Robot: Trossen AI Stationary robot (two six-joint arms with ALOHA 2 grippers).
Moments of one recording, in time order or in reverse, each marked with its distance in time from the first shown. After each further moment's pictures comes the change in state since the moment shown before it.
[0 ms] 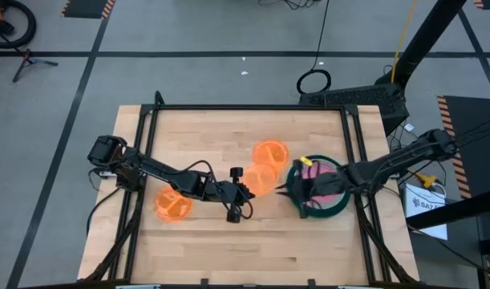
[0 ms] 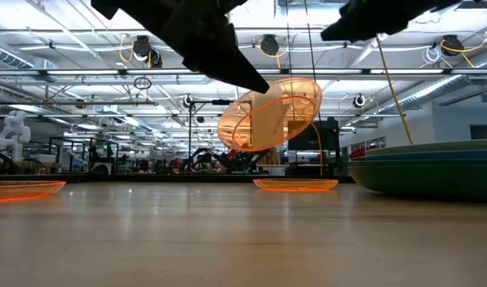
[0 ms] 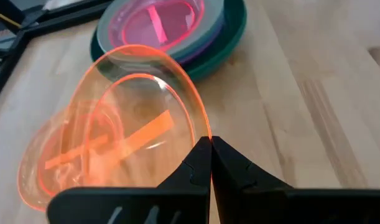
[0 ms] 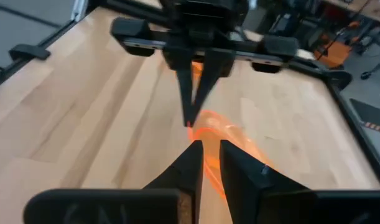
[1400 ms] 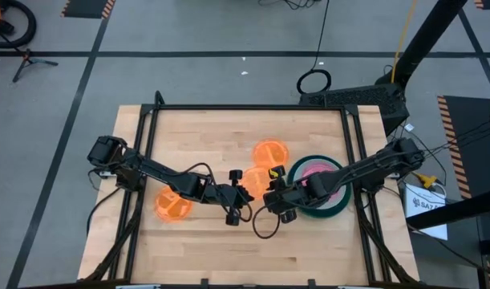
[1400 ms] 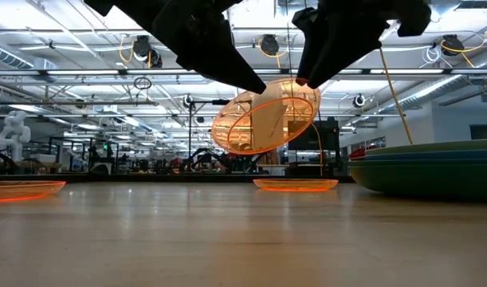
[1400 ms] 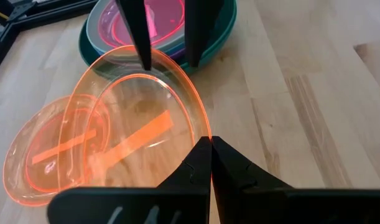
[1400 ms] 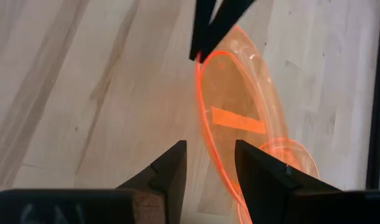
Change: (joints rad) left arm -0.022 0.000 0.000 -0.019 0.000 -0.037; right arm 0.004 0.490 0.558 -0.694 0.071 -0.002
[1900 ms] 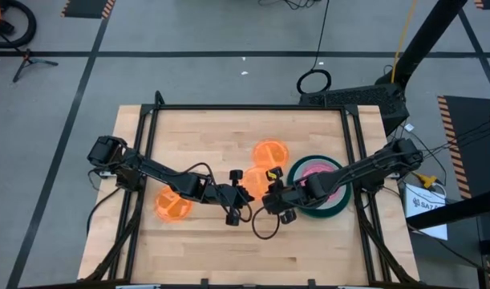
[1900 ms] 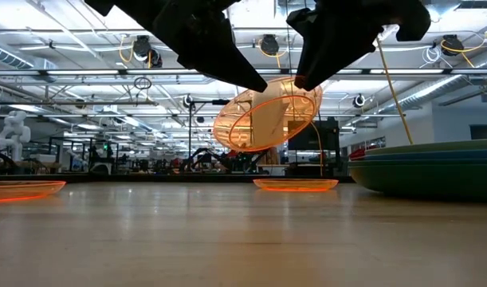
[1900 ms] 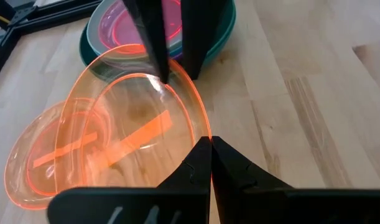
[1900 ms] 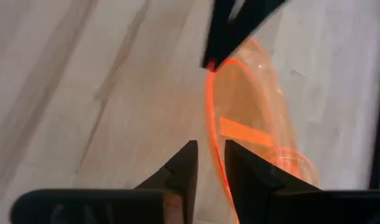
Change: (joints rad) left arm 0.000 0.000 0.000 0.010 0.000 0.012; right arm -0.002 0.014 -0.001 0.026 -0.020 -0.058
